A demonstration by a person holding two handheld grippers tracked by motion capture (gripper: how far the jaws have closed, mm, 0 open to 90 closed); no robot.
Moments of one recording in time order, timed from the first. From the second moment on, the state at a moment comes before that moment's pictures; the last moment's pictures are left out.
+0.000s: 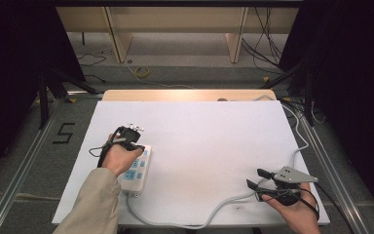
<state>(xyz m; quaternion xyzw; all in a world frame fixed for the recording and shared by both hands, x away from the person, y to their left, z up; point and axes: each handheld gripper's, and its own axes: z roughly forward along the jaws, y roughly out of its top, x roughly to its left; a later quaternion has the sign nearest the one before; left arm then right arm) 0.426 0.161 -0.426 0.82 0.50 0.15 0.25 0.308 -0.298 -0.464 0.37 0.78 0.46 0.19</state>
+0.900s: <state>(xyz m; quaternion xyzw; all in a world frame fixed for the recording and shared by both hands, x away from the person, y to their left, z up) 0.434 0.156 -0.429 0.82 0.50 0.15 0.24 0.308 -0.298 -0.464 0.37 0.79 0.45 0.19</state>
